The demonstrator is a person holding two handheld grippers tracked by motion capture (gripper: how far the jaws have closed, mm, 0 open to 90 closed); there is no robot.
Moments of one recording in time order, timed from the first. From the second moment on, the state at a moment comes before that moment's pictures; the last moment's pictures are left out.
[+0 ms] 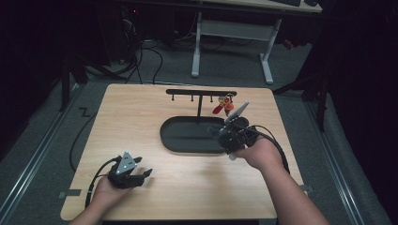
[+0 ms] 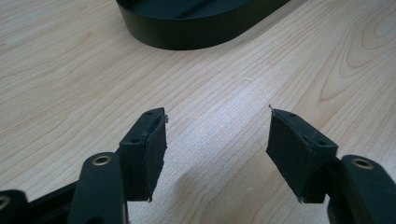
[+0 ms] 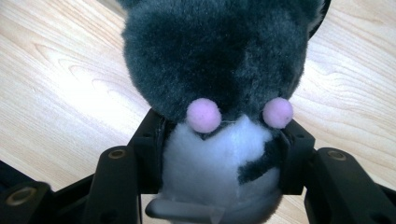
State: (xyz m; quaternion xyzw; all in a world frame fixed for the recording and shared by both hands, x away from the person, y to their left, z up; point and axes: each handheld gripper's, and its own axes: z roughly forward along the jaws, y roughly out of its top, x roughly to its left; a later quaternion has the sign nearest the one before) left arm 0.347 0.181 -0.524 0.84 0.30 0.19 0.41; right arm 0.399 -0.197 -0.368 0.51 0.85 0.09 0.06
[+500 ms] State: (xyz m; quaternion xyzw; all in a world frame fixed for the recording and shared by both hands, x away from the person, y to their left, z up) left arm 0.348 0.181 -0.525 0.84 0.30 0.19 0.41; right arm 0.421 -0.192 -0.352 0.51 0.85 0.10 0.06
